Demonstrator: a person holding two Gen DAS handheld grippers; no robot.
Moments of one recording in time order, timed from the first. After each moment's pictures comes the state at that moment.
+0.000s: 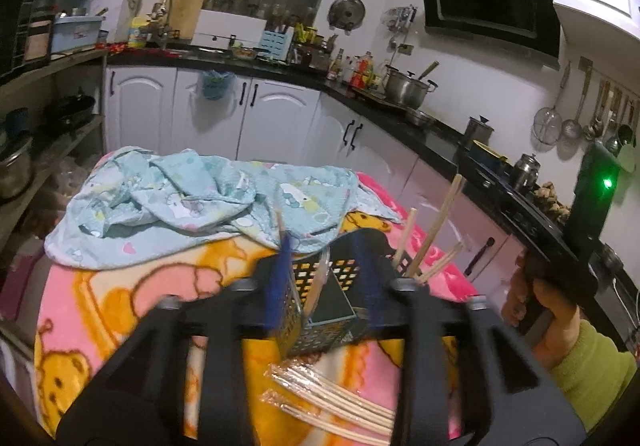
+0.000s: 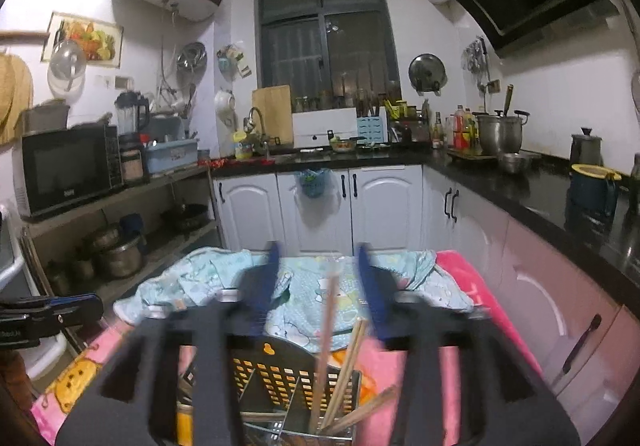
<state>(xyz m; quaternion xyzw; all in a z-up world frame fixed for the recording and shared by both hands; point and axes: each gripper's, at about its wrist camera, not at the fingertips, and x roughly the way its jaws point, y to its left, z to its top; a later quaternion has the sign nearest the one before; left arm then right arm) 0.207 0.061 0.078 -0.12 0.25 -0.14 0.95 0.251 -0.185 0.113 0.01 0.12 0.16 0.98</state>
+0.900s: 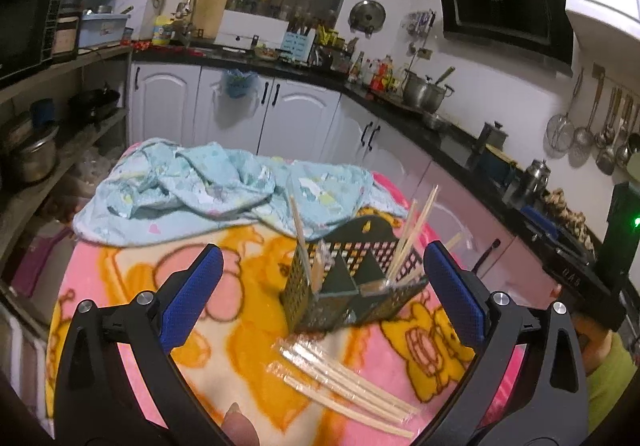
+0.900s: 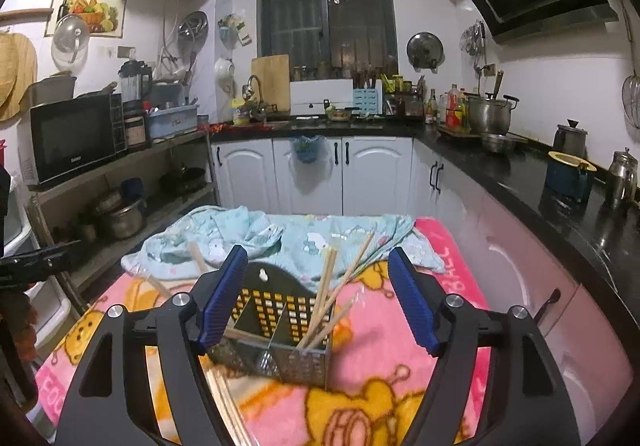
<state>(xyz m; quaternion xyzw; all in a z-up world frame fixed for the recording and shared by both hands) 0.170 0.062 0.083 -0.12 0.26 -0.10 0.95 0.187 -0.208 0.115 -0.03 0.19 0.15 0.97</state>
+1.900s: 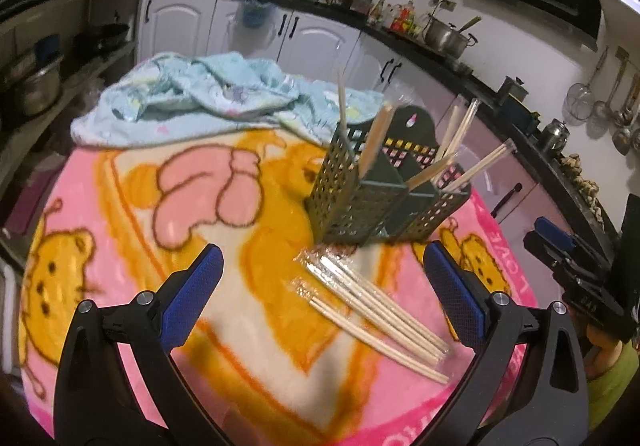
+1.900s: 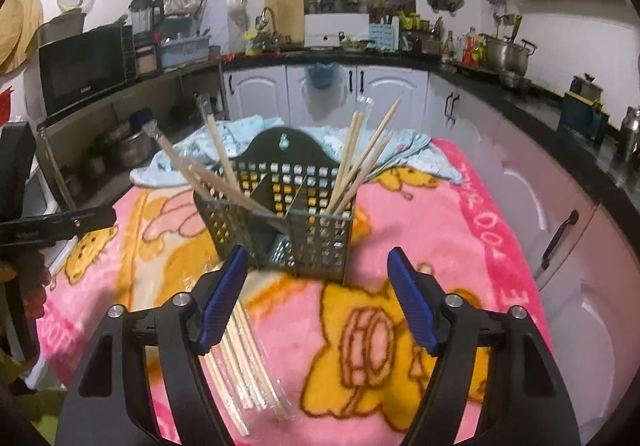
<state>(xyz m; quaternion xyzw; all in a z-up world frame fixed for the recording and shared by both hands) 0.164 0.076 -0.008 -0.15 0.36 -0.10 0.92 0.156 -0.196 0.031 -0.06 0.30 0.18 0.93</state>
